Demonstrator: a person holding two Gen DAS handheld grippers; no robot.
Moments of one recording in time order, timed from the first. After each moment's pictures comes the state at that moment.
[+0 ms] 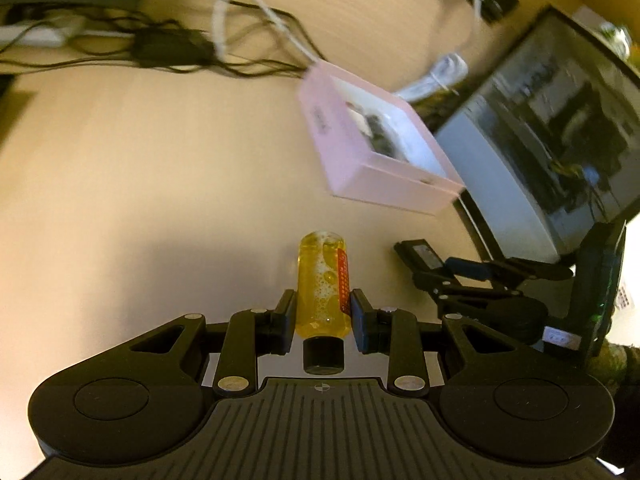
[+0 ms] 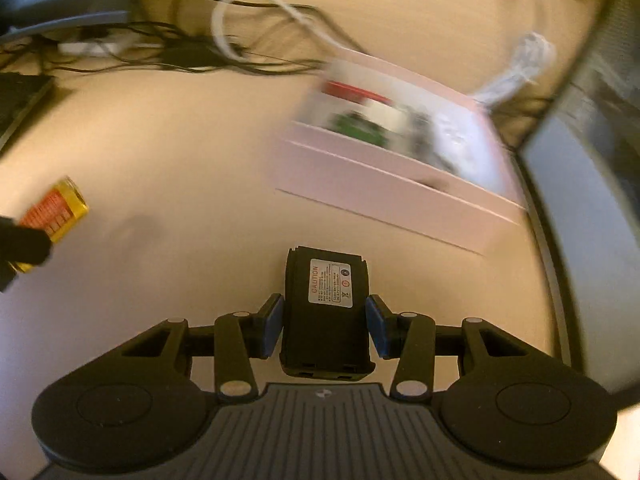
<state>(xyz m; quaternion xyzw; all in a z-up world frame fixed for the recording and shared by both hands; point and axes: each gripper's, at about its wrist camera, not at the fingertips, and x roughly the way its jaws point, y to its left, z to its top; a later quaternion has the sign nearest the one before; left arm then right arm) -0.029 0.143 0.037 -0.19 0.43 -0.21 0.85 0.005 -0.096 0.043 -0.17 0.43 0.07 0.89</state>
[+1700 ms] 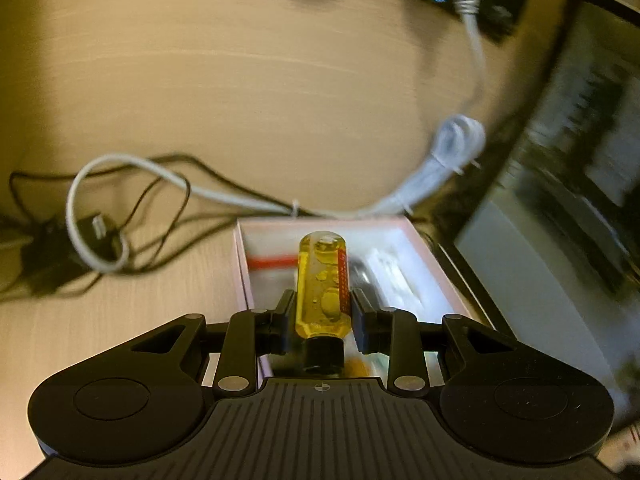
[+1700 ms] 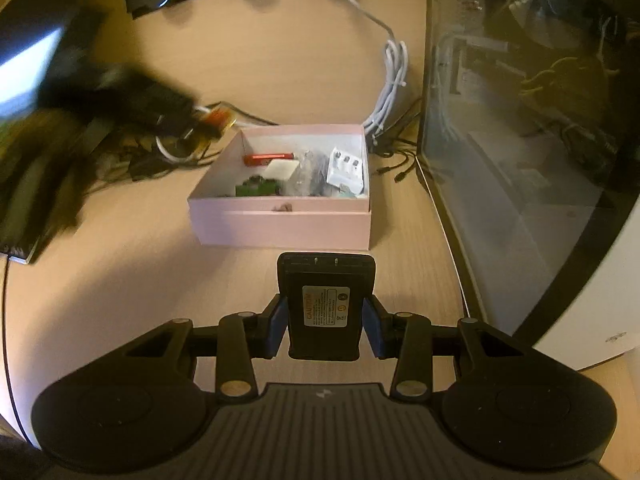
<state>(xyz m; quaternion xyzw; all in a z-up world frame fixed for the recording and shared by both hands) 0.169 0.001 0.101 -0.07 0.36 -0.14 0.92 -0.038 -0.228 0.096 -0.02 0.36 0.09 0.93</state>
